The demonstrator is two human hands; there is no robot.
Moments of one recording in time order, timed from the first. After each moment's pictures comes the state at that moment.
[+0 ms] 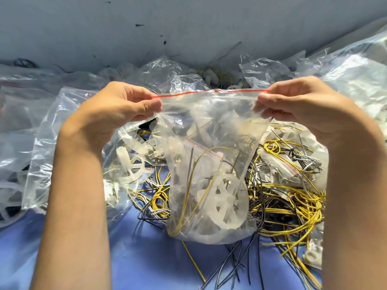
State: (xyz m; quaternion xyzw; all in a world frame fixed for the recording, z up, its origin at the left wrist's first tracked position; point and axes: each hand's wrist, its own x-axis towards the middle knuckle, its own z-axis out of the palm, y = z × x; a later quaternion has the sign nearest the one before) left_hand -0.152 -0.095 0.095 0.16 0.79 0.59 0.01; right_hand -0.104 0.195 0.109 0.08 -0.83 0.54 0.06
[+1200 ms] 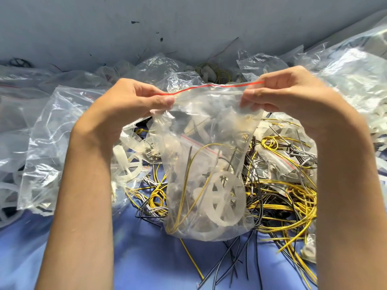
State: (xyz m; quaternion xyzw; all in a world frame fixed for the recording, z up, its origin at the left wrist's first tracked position) left_hand -0.148 -0.071 0.099 0.13 0.82 0.56 -0.01; right_hand -0.107 0.183 0.112 0.10 -0.84 0.52 0.09
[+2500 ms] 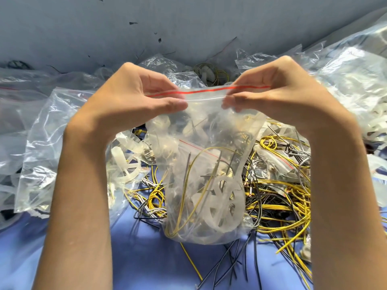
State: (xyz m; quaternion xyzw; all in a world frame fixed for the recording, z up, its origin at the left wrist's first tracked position) left_hand -0.131 -0.063 0.114 0.25 0.83 0.49 -0.08; right_hand -0.101 0.167 0.119 0.17 -0.87 0.44 0.12
